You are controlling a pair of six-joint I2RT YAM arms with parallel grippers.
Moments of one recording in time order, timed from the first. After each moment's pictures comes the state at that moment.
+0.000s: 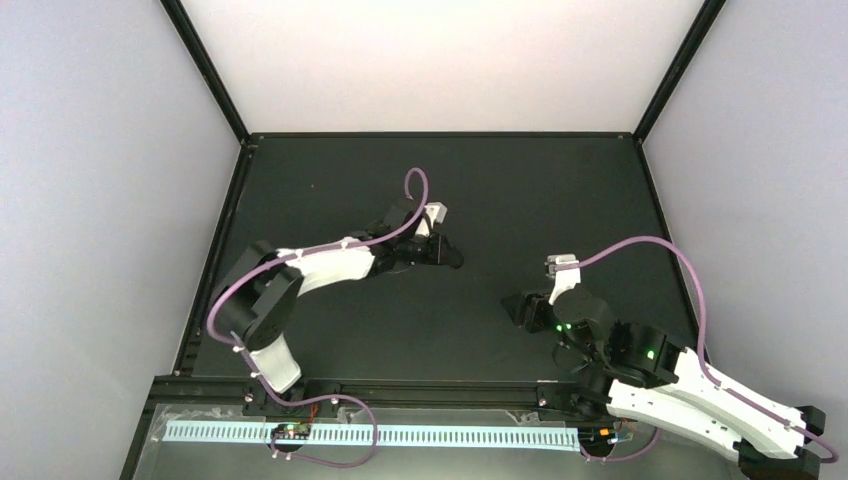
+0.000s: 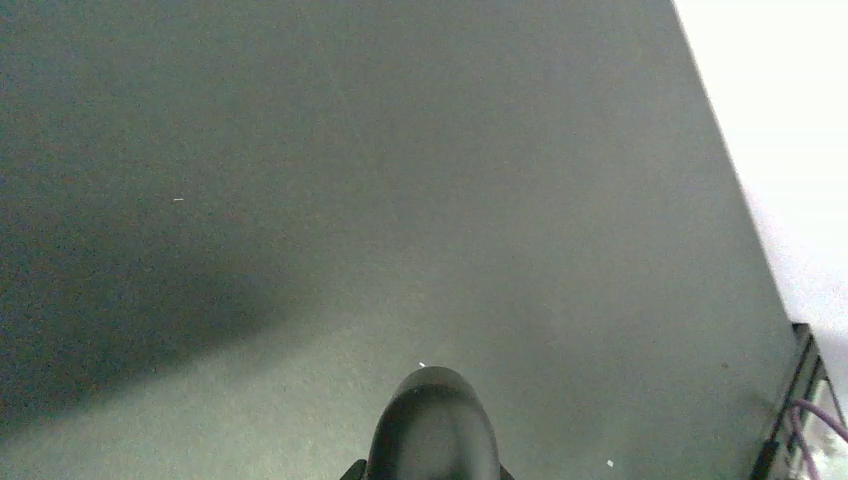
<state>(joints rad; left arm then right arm) -0.69 1.65 0.94 0.04 0.31 -0.60 1.07 0.52 0.66 -0.73 0.45 0.72</state>
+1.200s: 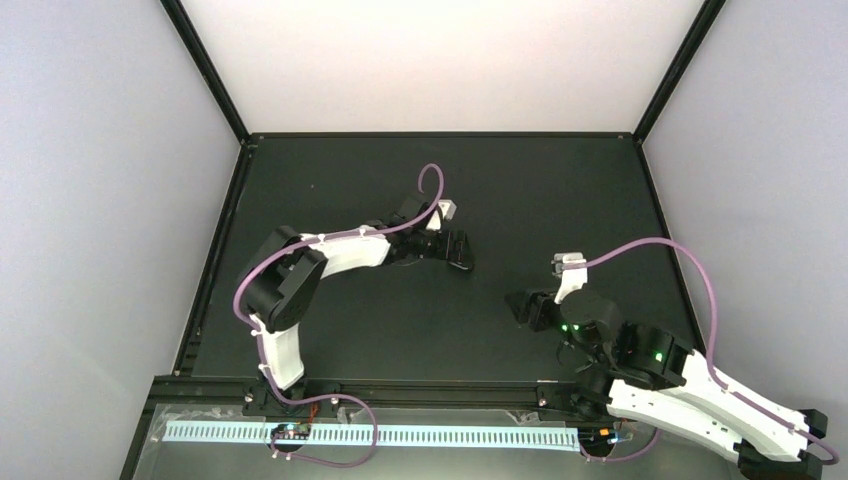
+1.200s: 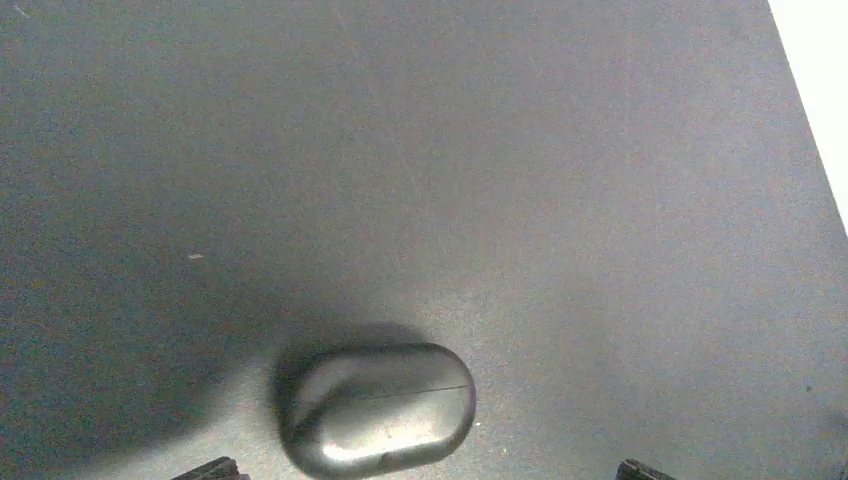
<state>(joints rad) -0.68 1.89 1.12 -0.02 0.33 -0.54 1.07 0.46 0.65 -0.75 0.48 0.73</state>
